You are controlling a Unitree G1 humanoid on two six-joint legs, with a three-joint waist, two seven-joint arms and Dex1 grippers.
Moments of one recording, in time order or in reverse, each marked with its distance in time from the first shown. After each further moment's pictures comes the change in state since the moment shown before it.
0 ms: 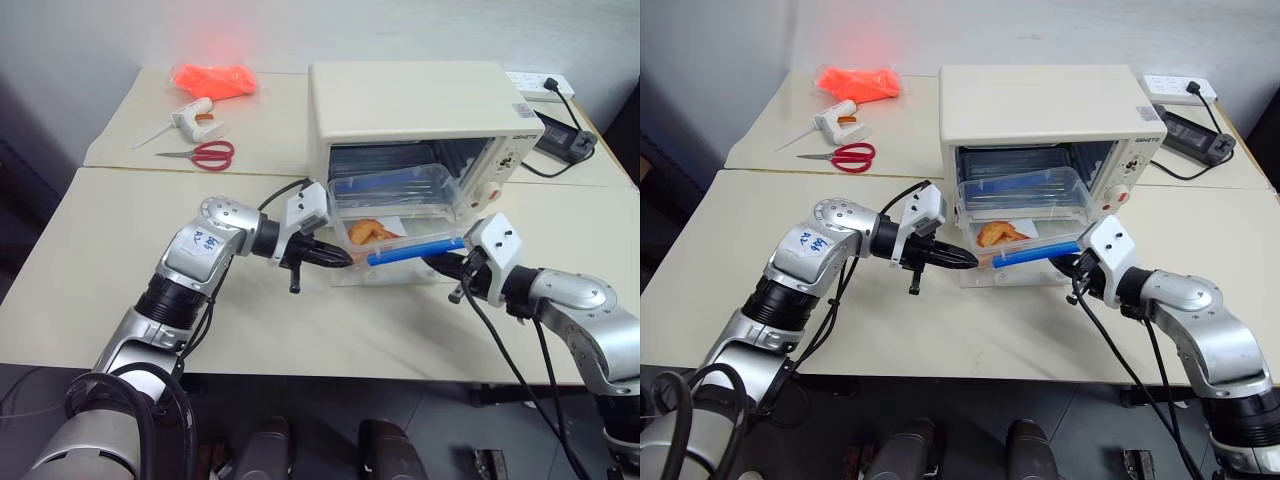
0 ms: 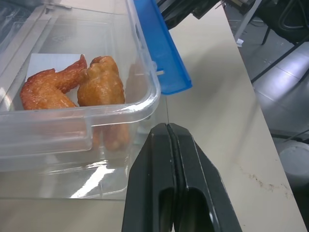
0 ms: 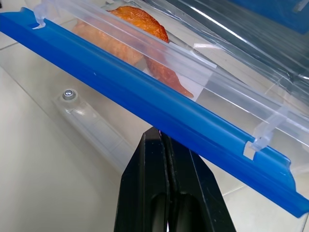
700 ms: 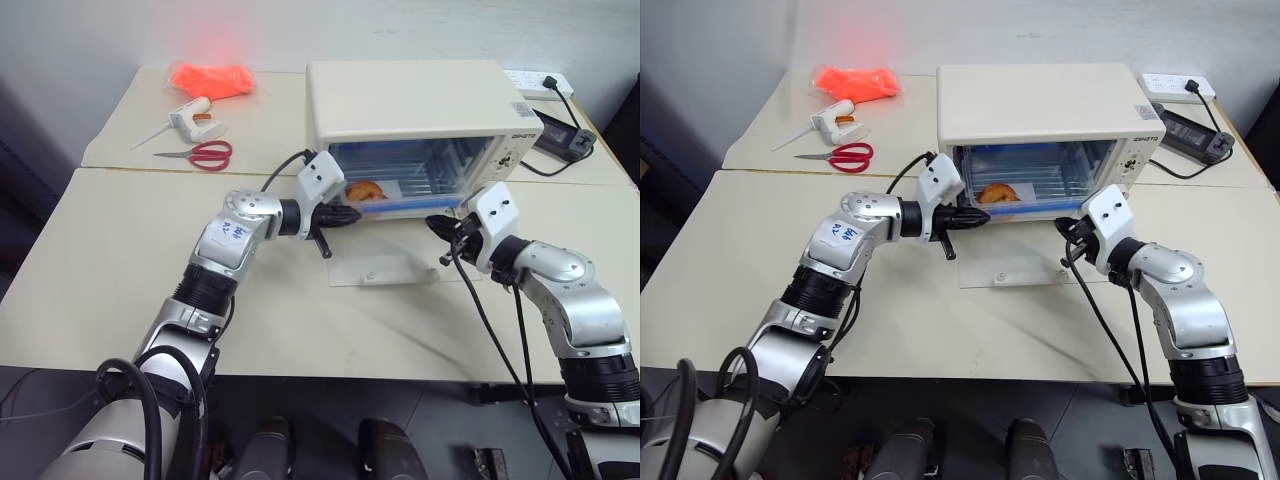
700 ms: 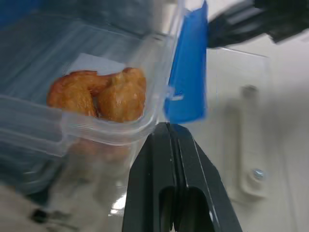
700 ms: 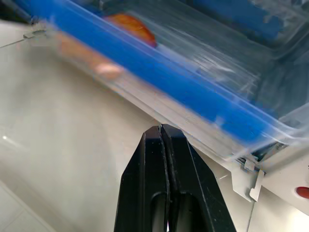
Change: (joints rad) left arm -0.078 -0.189 0.113 0.209 0.131 -0.080 0.401; right arm -0.180 0.136 0.014 0.213 -0.153 -0.116 -0.058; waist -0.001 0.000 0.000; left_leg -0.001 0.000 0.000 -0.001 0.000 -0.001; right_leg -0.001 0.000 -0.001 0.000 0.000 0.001
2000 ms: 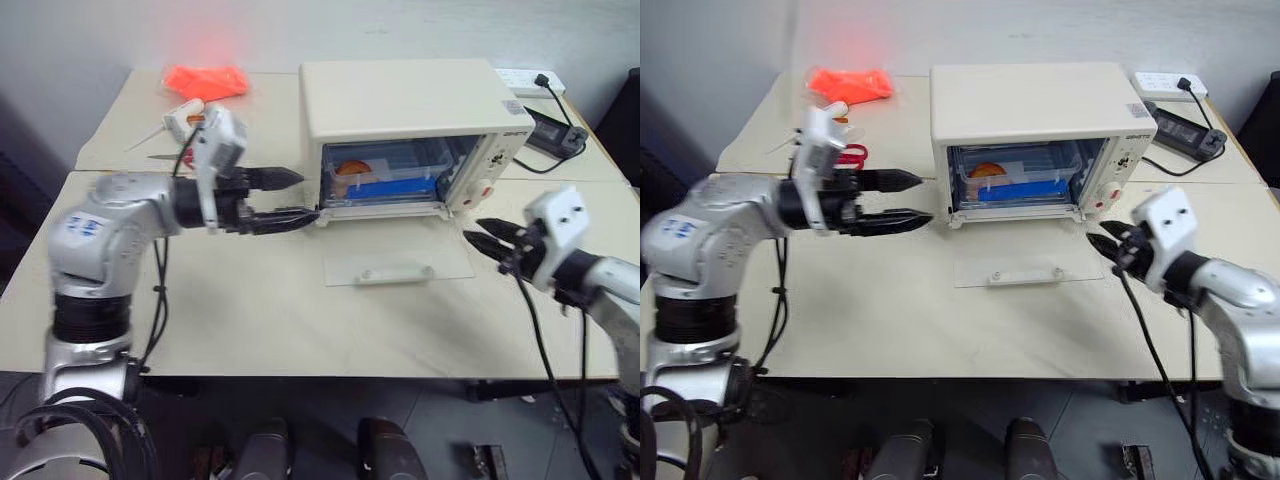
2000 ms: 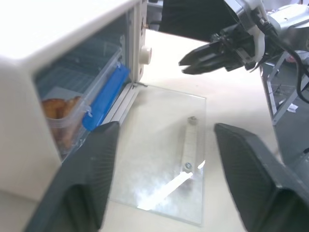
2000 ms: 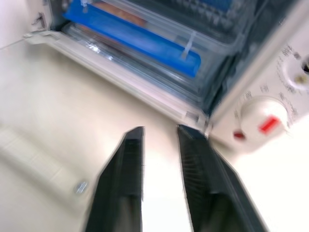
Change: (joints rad) left arm 0.171 0.412 0.301 -0.524 -0.437 0.356 -0.260; right arm 0.275 -0.143 -0.338 -0.353 0.186 0.285 0.069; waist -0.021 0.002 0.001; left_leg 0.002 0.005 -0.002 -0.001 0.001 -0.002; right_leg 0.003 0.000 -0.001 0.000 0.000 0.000
